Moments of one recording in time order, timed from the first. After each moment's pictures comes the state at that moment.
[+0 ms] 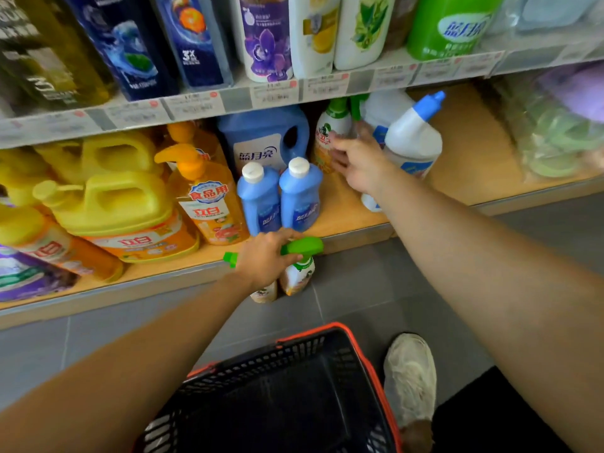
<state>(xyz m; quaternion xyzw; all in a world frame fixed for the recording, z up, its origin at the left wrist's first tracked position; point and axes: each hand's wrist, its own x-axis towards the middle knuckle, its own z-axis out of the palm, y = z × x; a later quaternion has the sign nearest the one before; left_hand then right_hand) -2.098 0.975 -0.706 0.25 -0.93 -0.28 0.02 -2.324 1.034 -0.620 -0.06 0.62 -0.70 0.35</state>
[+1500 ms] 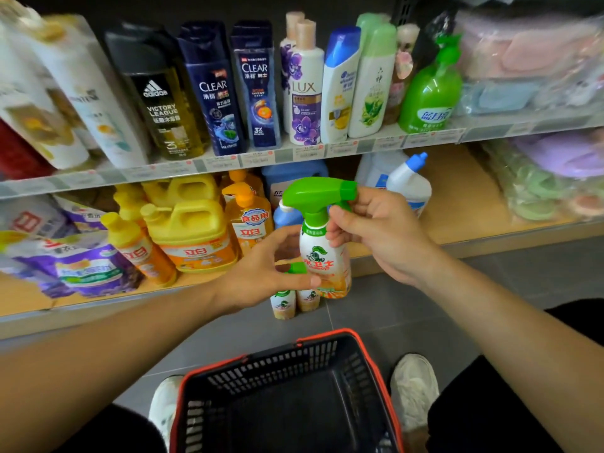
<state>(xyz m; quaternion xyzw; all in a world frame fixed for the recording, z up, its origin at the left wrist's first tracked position) -2.007 1.008 -0.540 0.17 -0.75 -0.63 0.04 -2.165 1.151 -0.487 -0.38 0.57 -0.65 0.34</state>
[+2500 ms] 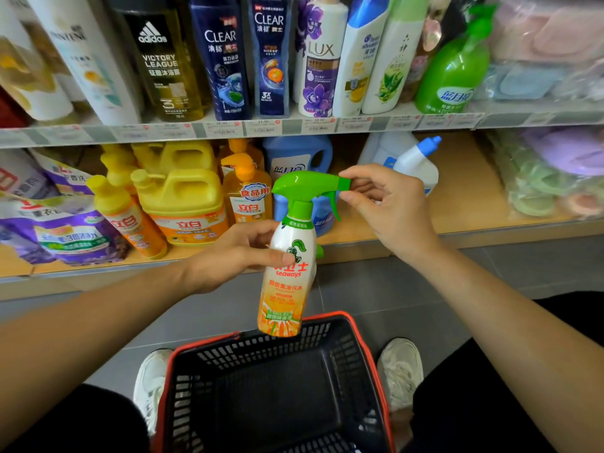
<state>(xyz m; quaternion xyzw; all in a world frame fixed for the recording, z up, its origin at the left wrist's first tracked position) -1.983 0.983 -0.551 0.20 -0.70 -0.69 0.00 -2.181 1.140 -0.508 -0.48 0.70 -0.53 0.07</state>
